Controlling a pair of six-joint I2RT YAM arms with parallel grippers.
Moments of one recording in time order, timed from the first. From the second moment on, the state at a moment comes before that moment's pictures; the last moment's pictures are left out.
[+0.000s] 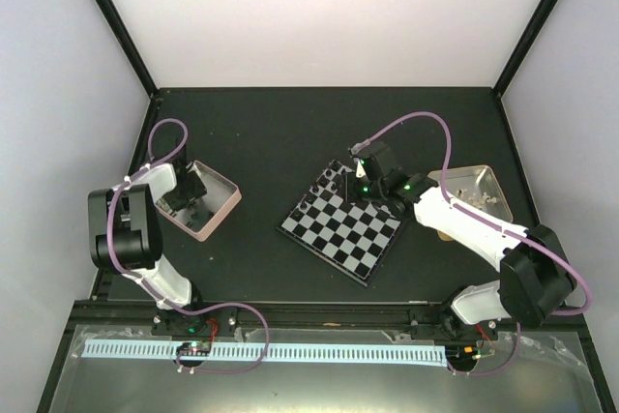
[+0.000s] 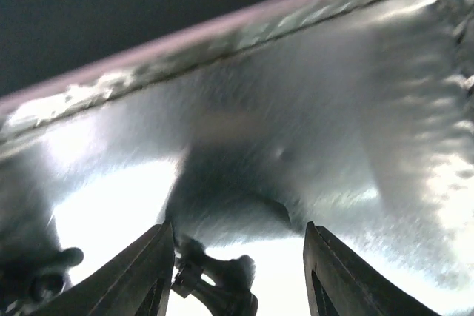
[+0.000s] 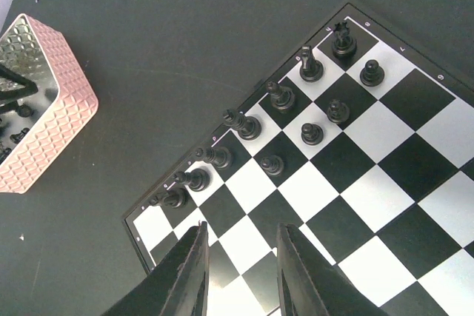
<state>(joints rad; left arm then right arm) 0.17 1.67 0.94 -0.51 -0.08 -0.49 0.68 1.39 0.95 -0.34 -0.09 0.54</state>
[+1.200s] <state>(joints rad) 0.17 1.59 0.86 -0.60 -0.02 -0.58 0.68 1.39 0.93 -0.33 -0.09 0.55</state>
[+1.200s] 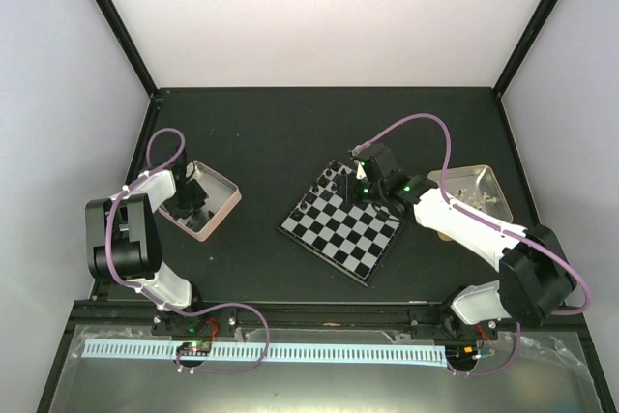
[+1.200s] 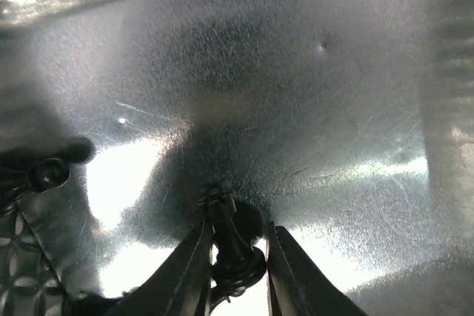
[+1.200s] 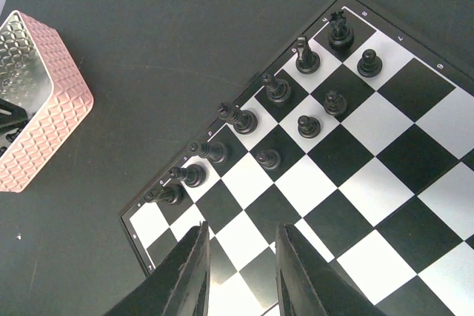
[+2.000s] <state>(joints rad) -0.13 1.21 0.93 -0.49 0.40 -0.40 0.68 1.30 0.96 -0.27 -0.34 0.56</state>
